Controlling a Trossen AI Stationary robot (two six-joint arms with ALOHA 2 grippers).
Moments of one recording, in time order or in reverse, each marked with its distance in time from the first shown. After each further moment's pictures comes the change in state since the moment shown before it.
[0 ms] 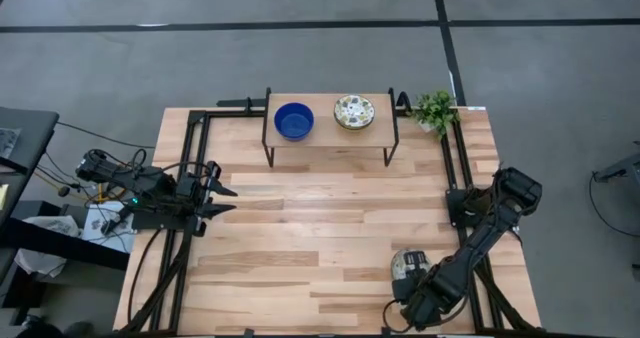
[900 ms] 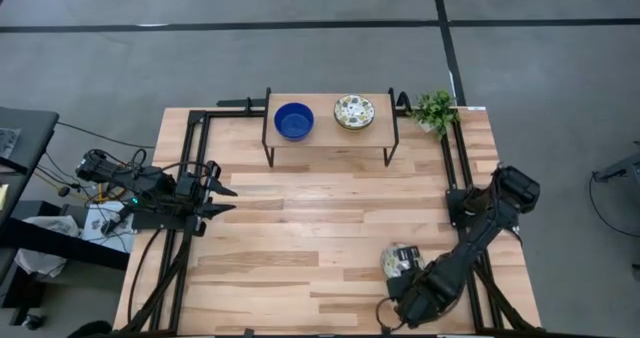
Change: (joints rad) left arm 0.000 0.000 0.000 0.006 0.000 0.000; right arm -0.046 -0.001 0.111 -0.134 0.044 -0.117
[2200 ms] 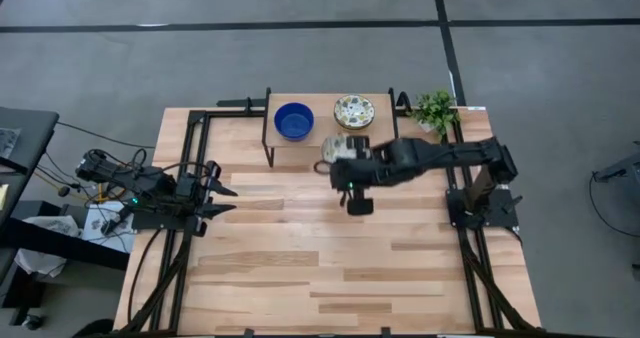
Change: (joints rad) left arm 0.000 0.004 0.000 -0.001 0.000 0.019; right arm -0.700 -0.002 0.659 -0.278 0.298 -0.700
